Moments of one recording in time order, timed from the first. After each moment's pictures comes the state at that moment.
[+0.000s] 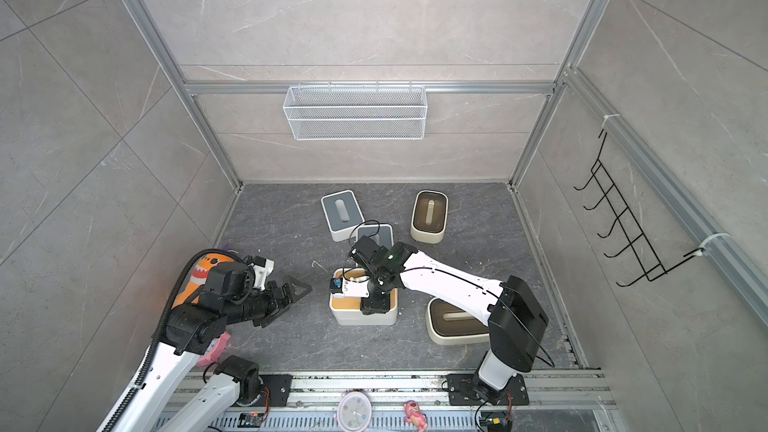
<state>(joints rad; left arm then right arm) -0.34 0.68 0.78 -0.95 0.46 -0.82 0.93 1.65 1.33 -0.94 -0.22 -0.65</state>
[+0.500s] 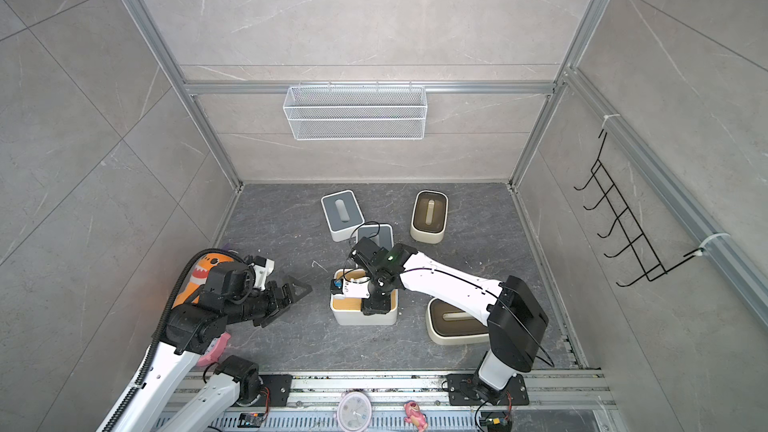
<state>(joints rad) -0.34 0.68 0.78 -0.95 0.46 -0.81 0.93 1.65 1.31 -0.93 -0.21 -0.65</state>
